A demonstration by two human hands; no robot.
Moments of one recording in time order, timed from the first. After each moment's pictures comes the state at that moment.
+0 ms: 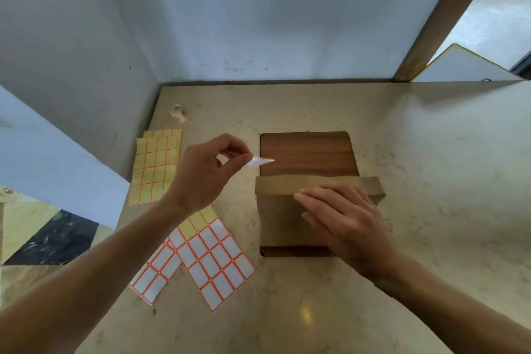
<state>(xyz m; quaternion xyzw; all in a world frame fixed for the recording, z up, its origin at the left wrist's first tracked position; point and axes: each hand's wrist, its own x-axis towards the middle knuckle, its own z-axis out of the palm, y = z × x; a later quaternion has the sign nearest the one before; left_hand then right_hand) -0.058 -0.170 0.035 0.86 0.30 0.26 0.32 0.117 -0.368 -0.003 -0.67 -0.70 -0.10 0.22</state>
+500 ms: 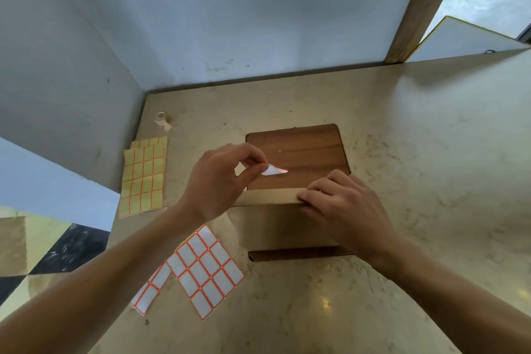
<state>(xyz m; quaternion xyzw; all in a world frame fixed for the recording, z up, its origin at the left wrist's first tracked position) 0.010 -0.196 0.030 0.92 0.23 0.20 0.24 0.172 -0.370 -0.005 -0.72 -0.68 0.00 0.14</state>
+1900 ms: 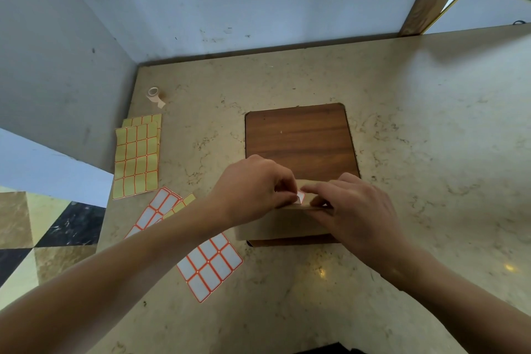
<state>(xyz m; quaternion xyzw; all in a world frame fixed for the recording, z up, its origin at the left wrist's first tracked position) 0.040 -0.222 0.014 0.93 0.20 -0.06 0.30 0.165 -0.376 -0.007 -0.76 -0.62 0.10 0.20</state>
